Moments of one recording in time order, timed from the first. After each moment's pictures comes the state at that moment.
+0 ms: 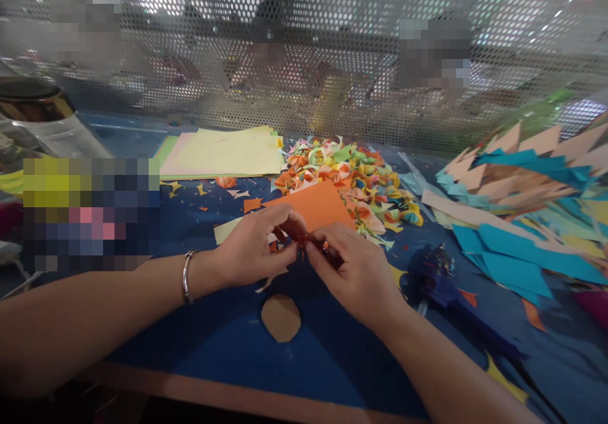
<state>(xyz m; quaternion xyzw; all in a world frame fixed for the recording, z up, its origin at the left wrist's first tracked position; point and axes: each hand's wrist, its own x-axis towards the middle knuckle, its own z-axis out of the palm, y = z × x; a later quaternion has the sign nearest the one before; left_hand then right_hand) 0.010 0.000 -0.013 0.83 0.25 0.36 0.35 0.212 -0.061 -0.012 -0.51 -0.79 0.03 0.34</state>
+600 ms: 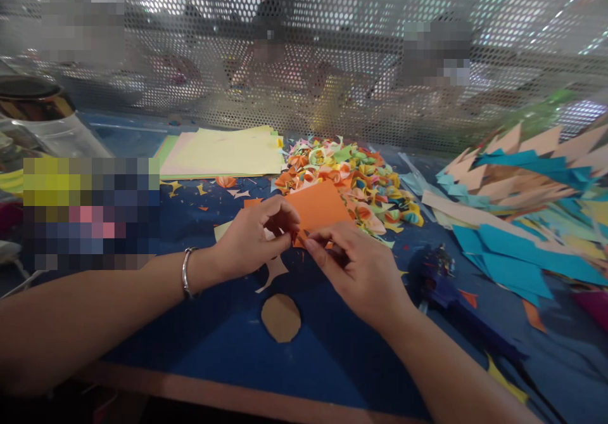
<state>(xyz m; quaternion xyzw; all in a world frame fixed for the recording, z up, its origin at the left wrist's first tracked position) 0.008 0.005 -0.015 0.77 0.28 0.39 0.42 0.213 -0.064 -0.008 -0.52 -0.77 0.04 0.36</state>
